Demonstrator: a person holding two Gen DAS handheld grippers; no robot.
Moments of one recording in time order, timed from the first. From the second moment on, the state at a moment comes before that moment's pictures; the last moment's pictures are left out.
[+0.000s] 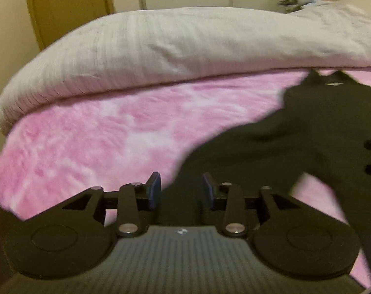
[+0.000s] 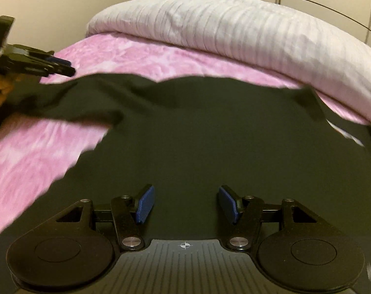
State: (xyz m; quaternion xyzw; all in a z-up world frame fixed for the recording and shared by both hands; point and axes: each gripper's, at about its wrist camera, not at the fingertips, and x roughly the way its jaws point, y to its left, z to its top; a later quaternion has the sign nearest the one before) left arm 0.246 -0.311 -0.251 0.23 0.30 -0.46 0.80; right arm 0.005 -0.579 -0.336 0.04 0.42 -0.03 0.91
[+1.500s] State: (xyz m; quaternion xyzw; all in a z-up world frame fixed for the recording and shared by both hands) left arm -0.187 -0.178 -0.325 0.64 -0.03 -0.53 0.56; right arm -0.443 -0.462 -0.352 -0.39 0.43 -0.07 0.81
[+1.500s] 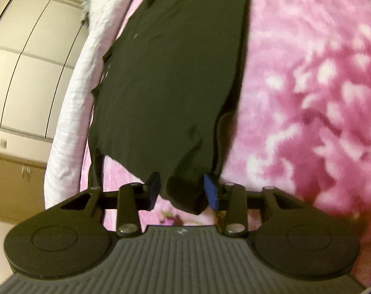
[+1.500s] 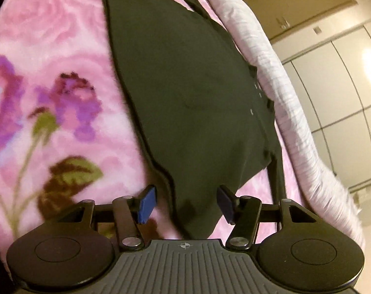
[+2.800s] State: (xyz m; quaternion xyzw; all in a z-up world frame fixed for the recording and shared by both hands) left arm -0.193 -0.267 -0.245 0.39 0.18 -0.58 0.69; right arm -0.538 -0.718 -0.242 0.15 0.32 -0.35 0.86
